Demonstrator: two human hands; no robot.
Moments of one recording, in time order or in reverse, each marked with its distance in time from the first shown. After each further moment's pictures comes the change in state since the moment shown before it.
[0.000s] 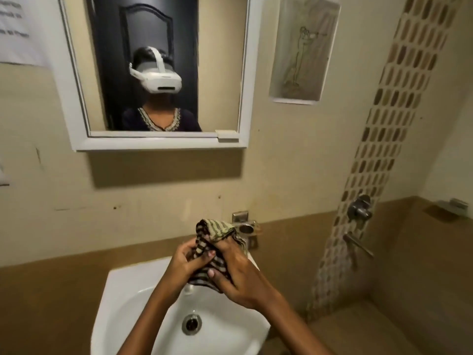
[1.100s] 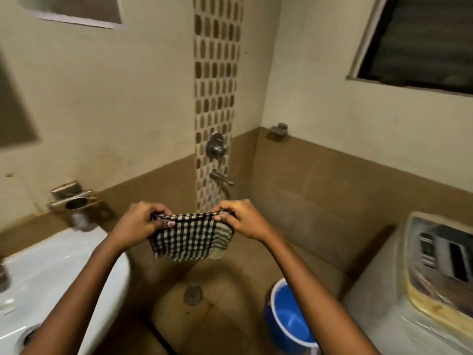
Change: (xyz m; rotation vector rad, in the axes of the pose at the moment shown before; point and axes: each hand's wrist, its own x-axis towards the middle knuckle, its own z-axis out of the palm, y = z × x) left_hand 0.053 -0.039 0.250 0.821 -0.664 0.231; right_hand -0.242 0.077 -0.232 -0.191 0.101 0.677
